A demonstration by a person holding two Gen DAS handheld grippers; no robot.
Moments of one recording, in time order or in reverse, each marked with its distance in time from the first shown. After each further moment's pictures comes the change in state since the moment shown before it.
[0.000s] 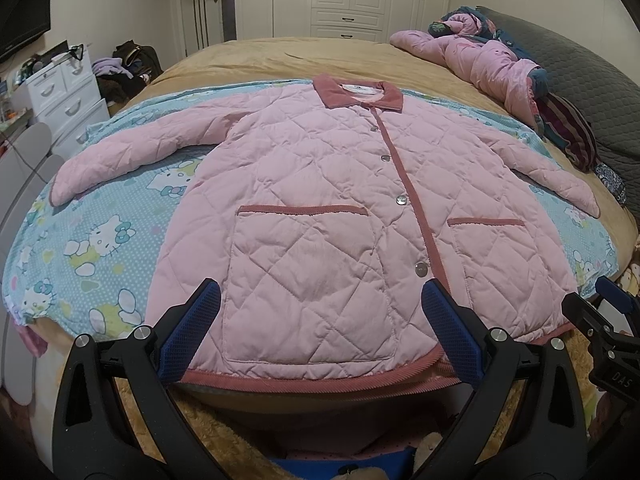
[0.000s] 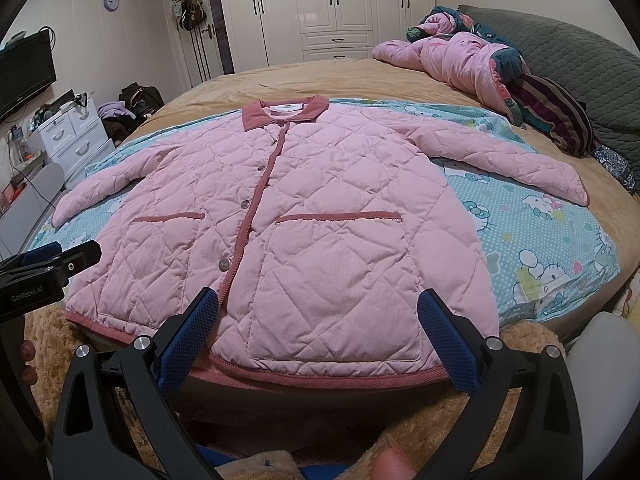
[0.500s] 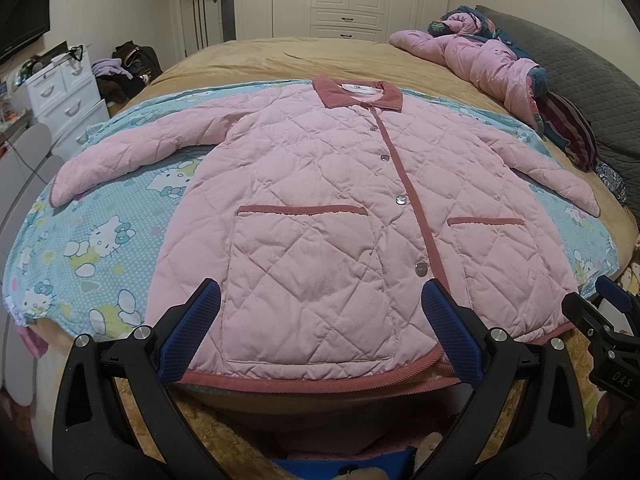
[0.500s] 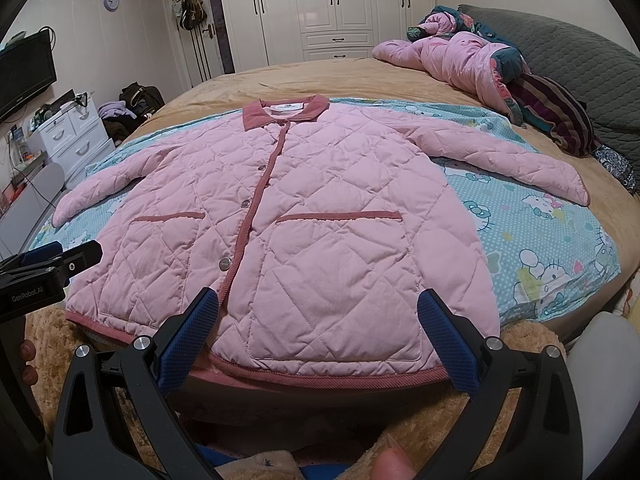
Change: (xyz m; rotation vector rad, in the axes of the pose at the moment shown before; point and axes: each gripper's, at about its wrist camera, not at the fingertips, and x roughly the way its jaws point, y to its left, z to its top) left arm 0.000 0.000 0.000 0.000 -0.002 0.001; right arm 0.001 -0.001 0.000 0.001 0.001 0.001
